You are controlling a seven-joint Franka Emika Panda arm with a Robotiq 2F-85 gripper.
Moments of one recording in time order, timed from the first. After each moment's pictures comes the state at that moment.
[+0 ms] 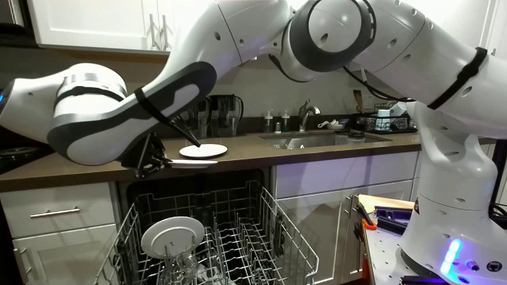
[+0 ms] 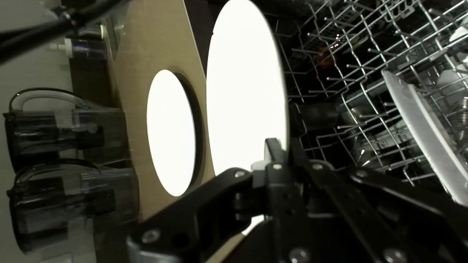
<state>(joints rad) 0.38 1.00 0.07 -1.00 -0.90 1.43 0.54</state>
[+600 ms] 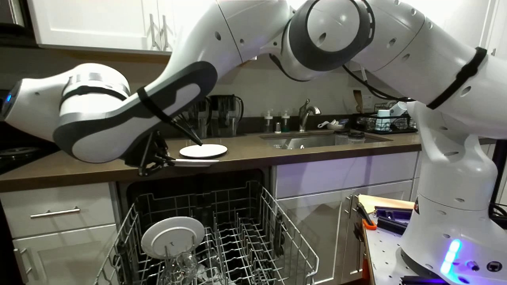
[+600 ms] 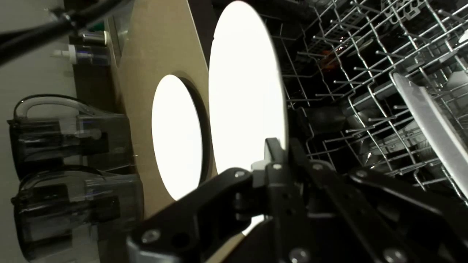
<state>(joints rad) 0.37 0.99 0.06 -1.01 -0.90 1.42 0.55</state>
